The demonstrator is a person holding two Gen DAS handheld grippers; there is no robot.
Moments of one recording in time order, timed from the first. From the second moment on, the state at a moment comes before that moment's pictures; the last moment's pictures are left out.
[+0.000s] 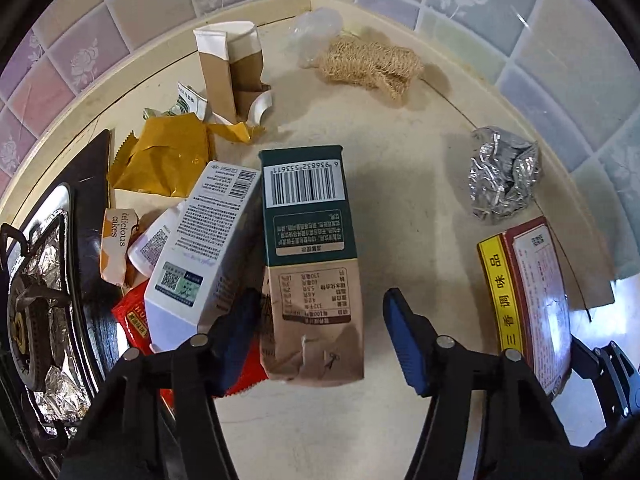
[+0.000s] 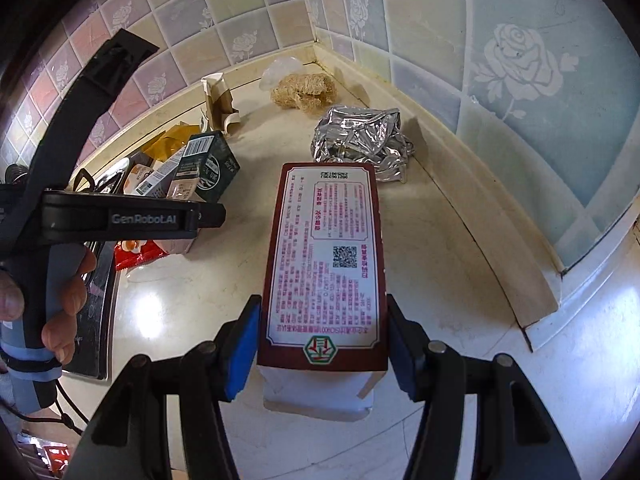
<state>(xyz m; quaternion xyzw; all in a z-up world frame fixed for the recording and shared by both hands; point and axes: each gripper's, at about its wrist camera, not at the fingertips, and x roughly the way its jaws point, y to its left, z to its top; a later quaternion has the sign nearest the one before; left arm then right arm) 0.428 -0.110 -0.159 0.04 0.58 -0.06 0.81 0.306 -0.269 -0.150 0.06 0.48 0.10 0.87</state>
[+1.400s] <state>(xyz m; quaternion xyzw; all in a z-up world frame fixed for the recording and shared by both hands) 0.128 -0.030 -0.092 0.02 0.49 -0.16 0.85 0.092 -0.189 -0.095 0.05 0.46 0.05 0.88</state>
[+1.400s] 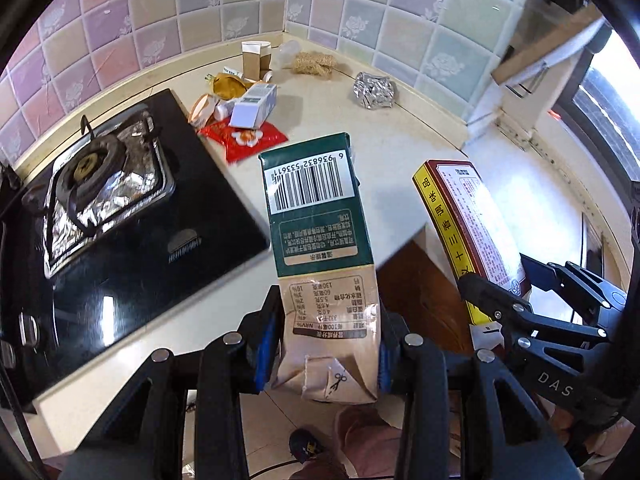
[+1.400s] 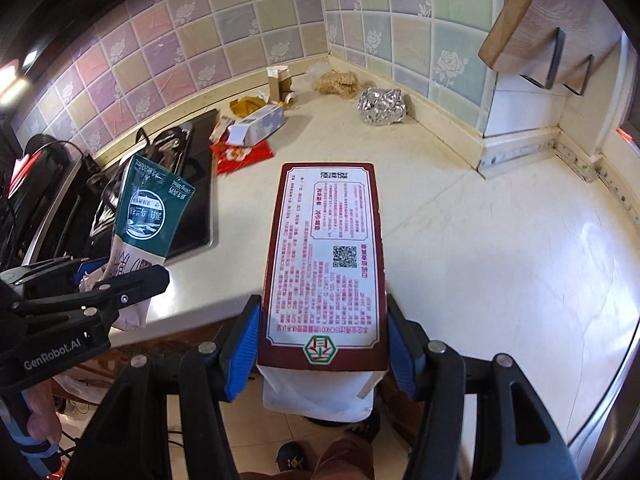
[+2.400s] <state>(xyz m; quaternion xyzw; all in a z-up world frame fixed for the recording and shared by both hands) 0.028 -0.038 -0.321 0.02 0.63 -0.21 0.75 0.007 -0.185 -0.318 0.09 0.62 0.02 0.78</state>
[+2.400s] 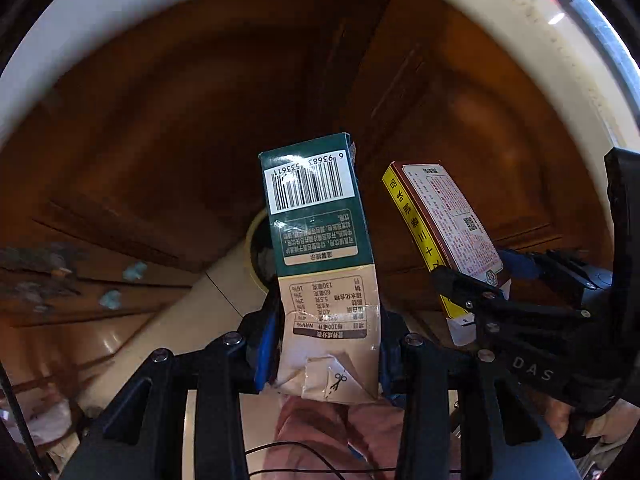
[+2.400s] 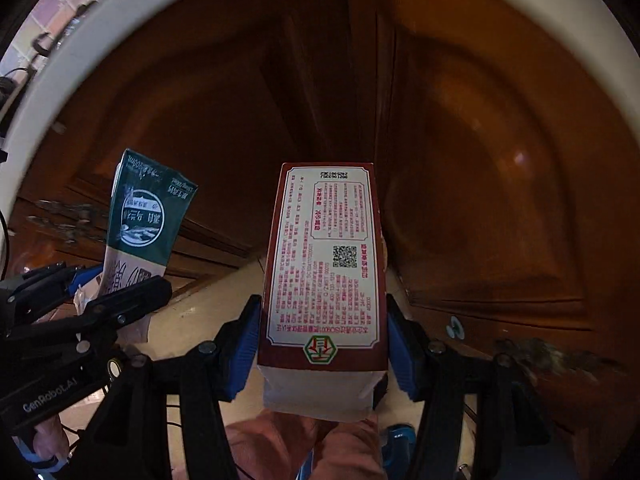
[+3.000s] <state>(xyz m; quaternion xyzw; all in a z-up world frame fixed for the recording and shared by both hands) 0.078 -0.066 -0.486 0.02 0.66 -0.17 0.73 0.047 -0.196 -0.484 0.09 0.64 0.02 0.76</state>
